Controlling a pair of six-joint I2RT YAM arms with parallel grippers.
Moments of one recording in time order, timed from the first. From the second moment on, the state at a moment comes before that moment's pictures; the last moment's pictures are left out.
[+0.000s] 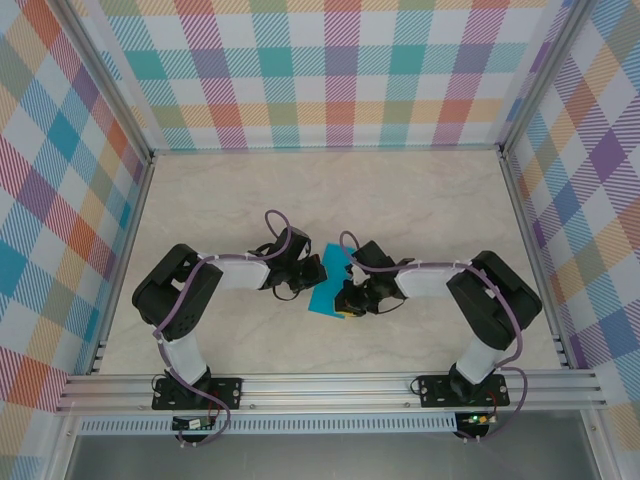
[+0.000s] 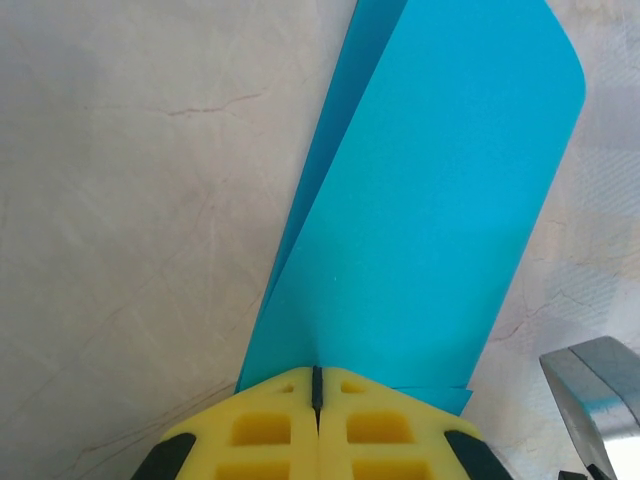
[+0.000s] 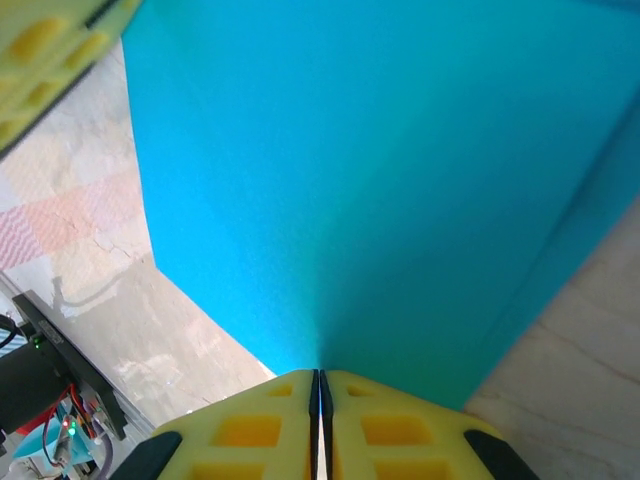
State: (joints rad) left arm -0.64 1.79 0.85 0.02 0.32 -0.95; right arm 0.71 1.68 0.73 -0.18 -0.56 0.83
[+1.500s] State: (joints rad) left arm -0.65 1.79 0.85 0.01 0.32 -0.95; right arm 0.60 1.66 0.76 -0.23 -0.53 0.95
